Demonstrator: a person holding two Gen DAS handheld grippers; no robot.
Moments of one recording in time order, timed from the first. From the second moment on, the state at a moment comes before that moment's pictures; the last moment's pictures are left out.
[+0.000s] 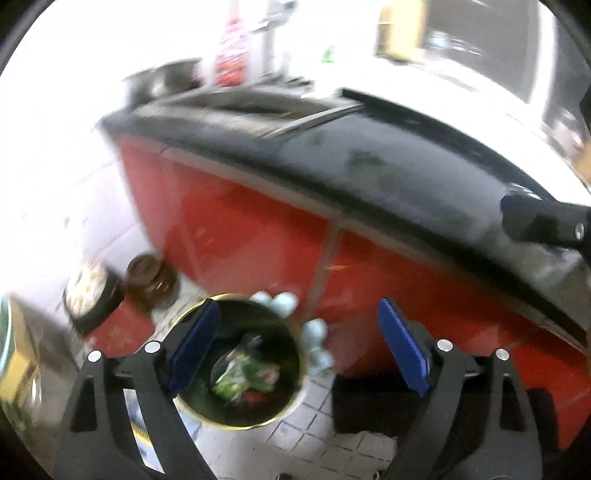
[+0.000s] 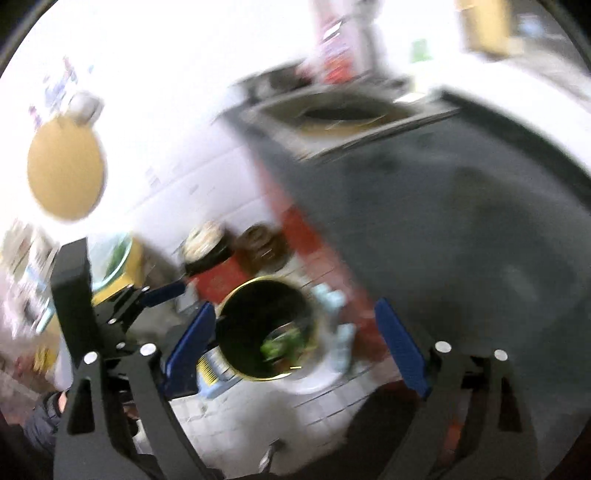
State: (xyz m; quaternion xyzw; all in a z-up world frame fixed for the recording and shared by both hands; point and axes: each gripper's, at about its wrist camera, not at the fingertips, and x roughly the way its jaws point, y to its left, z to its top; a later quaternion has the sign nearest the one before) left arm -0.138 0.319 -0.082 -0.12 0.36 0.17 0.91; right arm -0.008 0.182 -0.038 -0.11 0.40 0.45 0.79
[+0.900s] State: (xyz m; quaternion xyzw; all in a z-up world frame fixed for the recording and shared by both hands) left arm 0.103 0.016 0.008 0.03 0.39 -0.08 0.92; right arm 0.076 -0.226 0.023 0.03 0.38 0.11 0.92
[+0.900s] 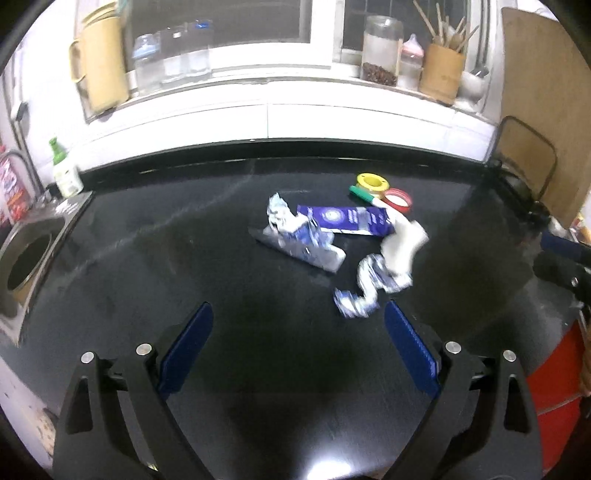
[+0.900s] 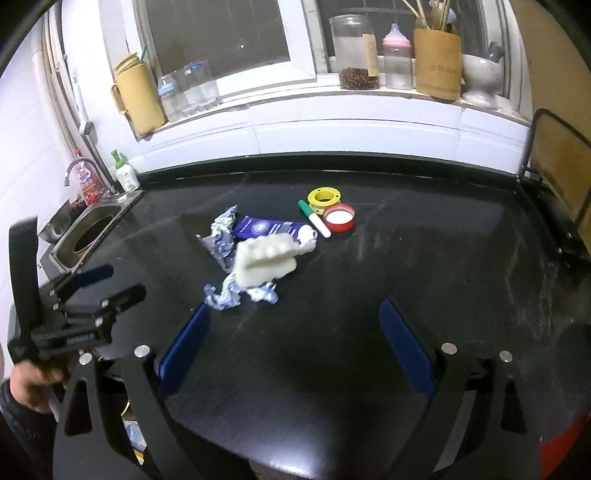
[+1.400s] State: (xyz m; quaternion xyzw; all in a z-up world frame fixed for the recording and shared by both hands) left arm 0.297 0.016 -0.042 0.02 0.47 -0.03 0.88; right arm 0.267 -0.253 -0.048 0.03 0.47 0.08 0.88
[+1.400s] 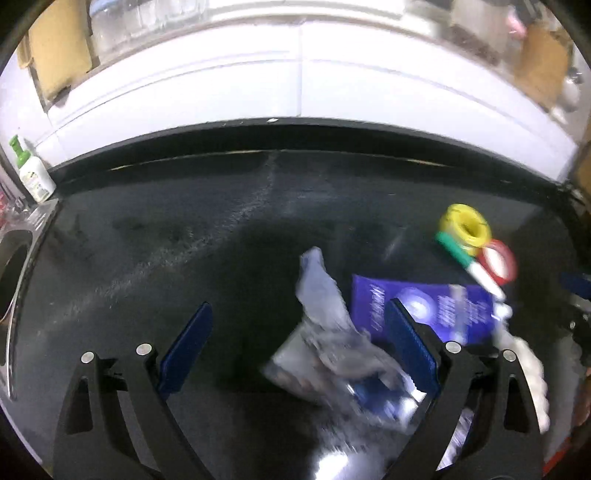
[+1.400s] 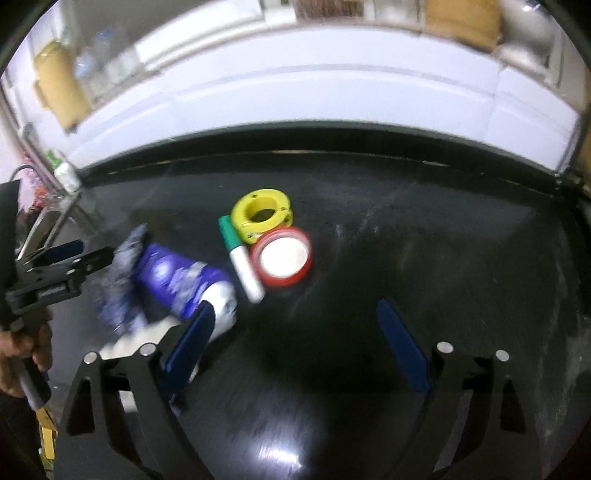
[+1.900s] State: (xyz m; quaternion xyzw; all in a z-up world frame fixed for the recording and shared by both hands) left arm 0.331 0.007 -0.069 0.02 0.48 -0.06 0.88; right arm 0.327 -0.234 -0.083 0.00 0.49 0.09 0.87
